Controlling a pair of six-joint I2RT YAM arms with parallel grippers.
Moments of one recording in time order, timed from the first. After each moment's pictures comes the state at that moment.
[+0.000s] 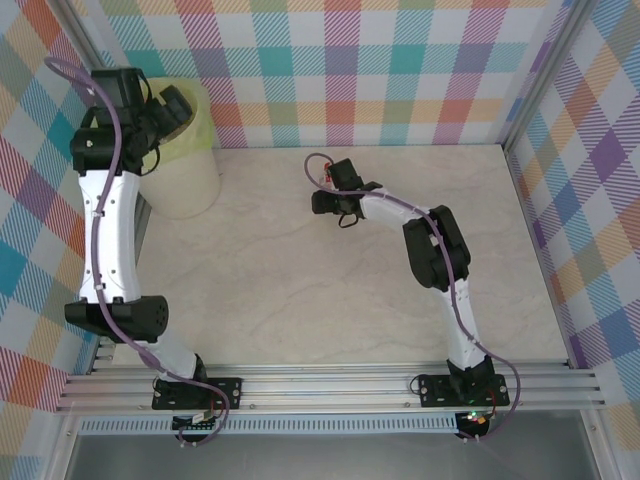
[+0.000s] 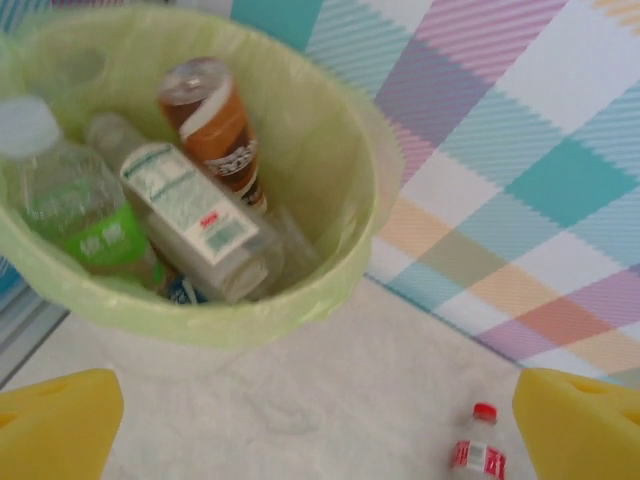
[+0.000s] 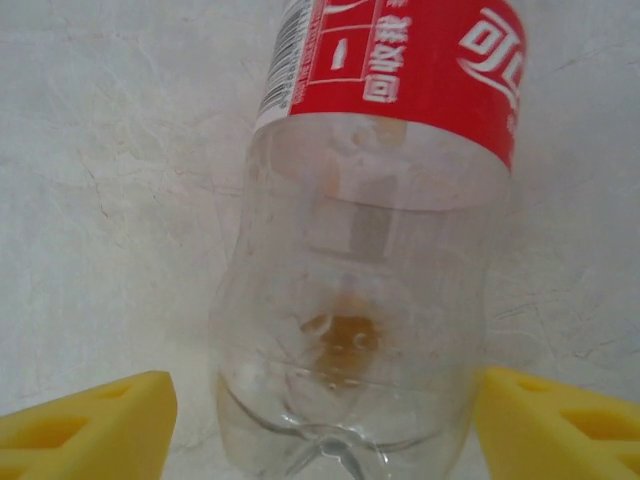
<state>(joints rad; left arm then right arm) 0.00 1.63 2.14 -1.04 -0.17 -0.52 0.54 2.29 1.78 -0.35 0.01 0.36</state>
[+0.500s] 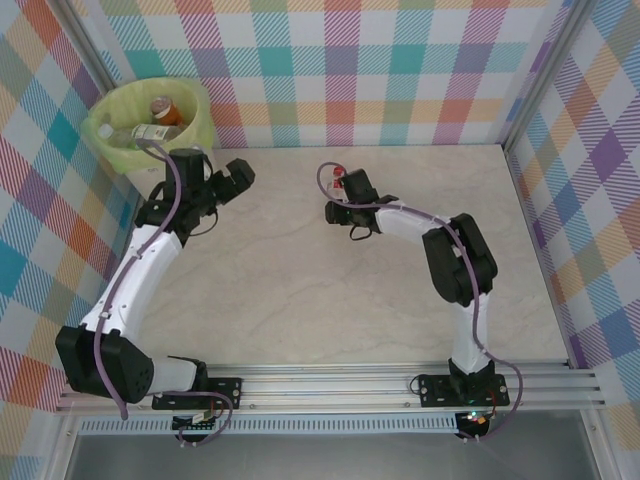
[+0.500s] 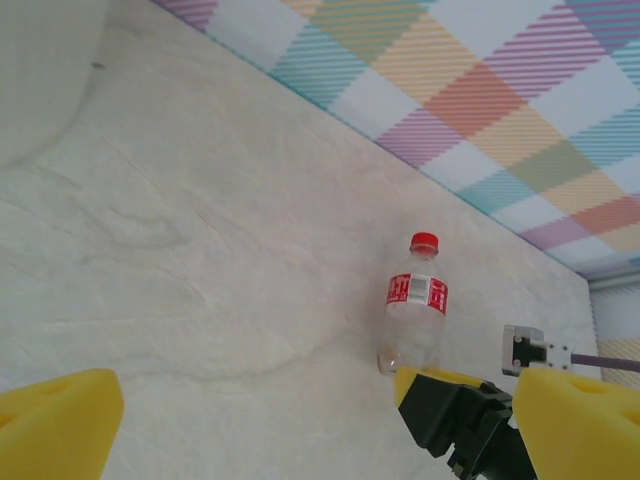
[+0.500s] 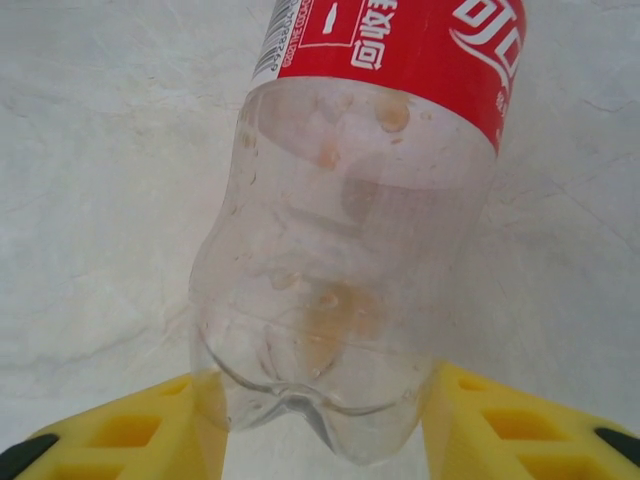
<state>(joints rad) -0.18 1.31 1.24 -0.50 0.08 -0.70 0.54 2.02 1.40 -0.19 -0.03 0.40</state>
